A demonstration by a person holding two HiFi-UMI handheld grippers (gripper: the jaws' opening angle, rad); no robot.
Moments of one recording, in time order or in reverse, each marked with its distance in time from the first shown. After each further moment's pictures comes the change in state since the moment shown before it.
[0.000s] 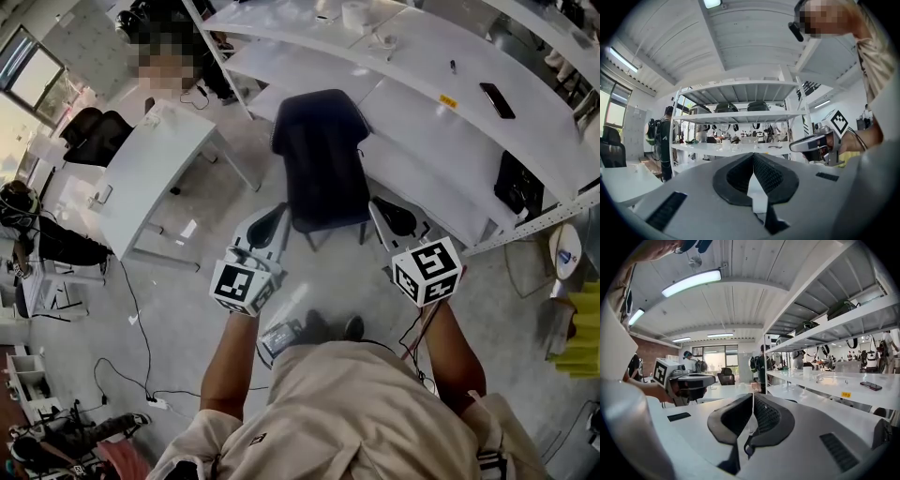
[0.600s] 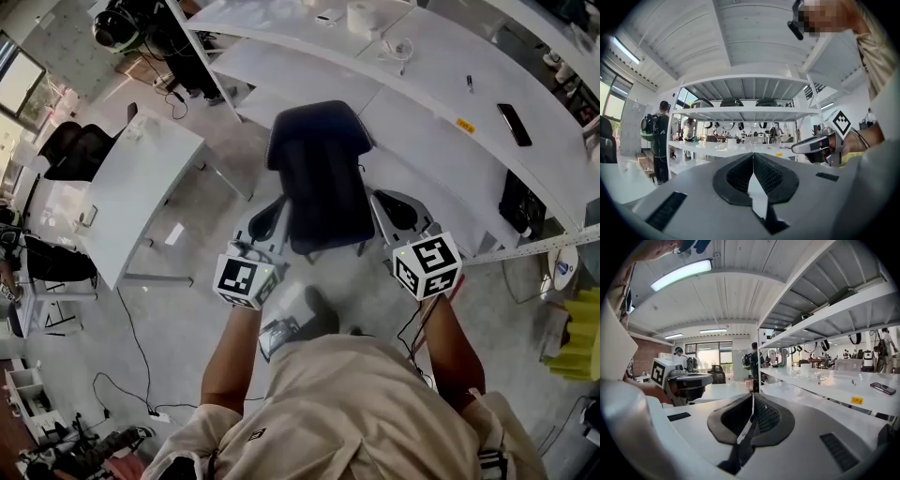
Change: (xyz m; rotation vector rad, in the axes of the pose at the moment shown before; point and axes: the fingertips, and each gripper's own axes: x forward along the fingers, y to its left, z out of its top) left arm 0.105 0.109 -0.022 -0.035 -0.012 -0.004; right arm 0.127 -0.073 0.003 0.008 0.035 -0.055
